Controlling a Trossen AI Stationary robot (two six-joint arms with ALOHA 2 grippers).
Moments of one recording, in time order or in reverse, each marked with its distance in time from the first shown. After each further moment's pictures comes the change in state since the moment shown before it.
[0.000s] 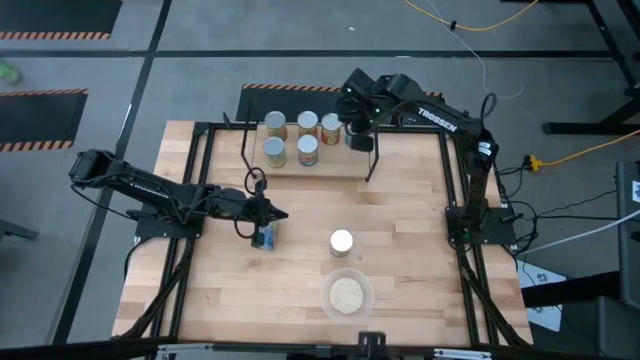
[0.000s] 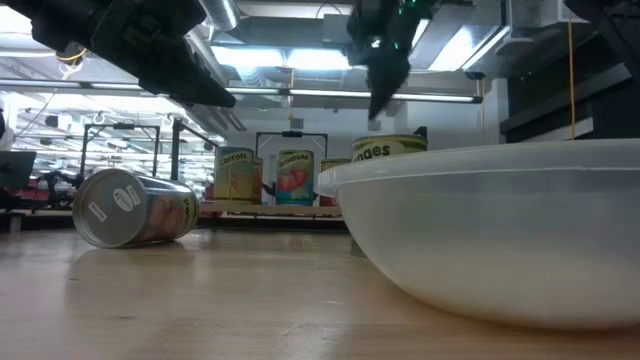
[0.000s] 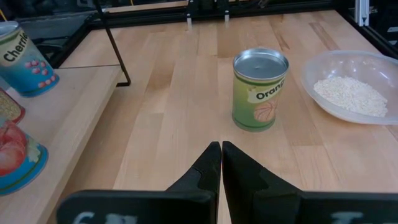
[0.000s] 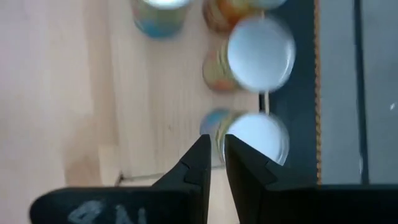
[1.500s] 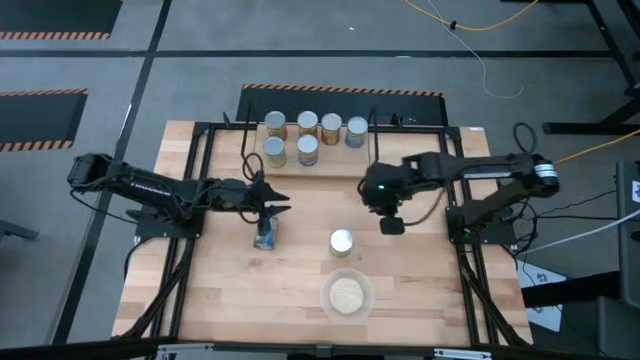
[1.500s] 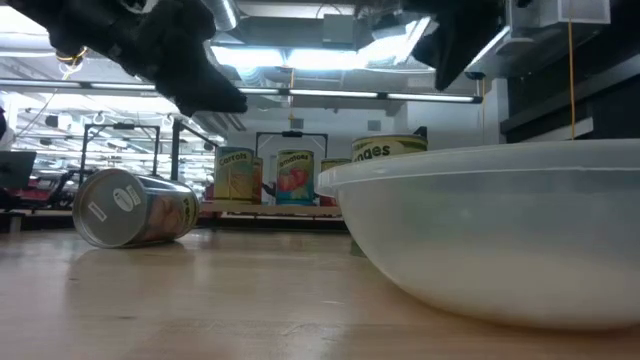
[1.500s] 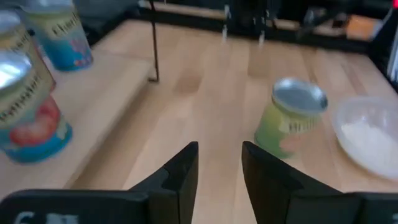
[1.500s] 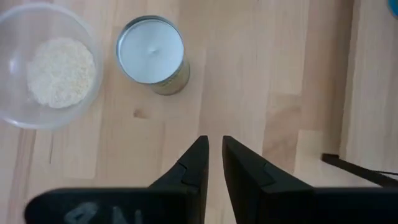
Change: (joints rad) left arm 0.103 0.000 0.000 0.048 0.000 -0.170; right arm 0.527 -0.490 -0.713 0.229 -0.098 0.419
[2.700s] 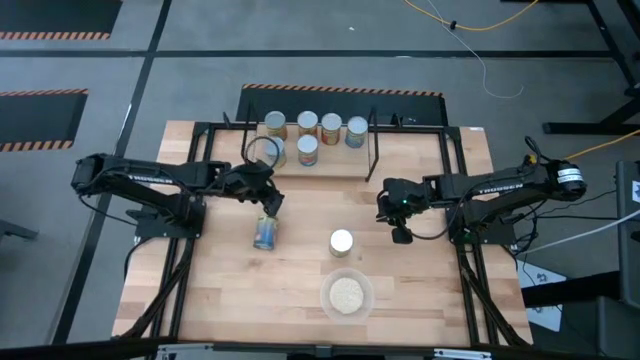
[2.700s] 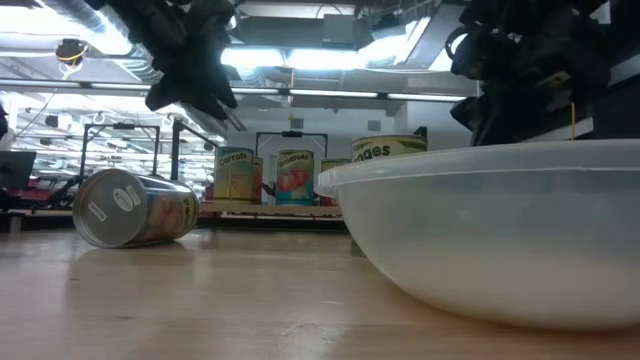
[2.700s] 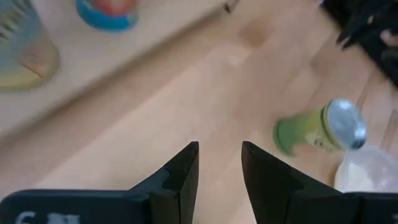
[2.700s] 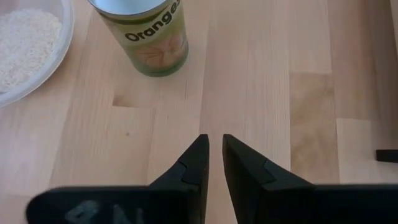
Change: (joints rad) left arm 0.107 0.072 0.341 -0.669 0.044 -0.598; right arm -0.003 -0.269 -0.626 0.556 0.003 0.012
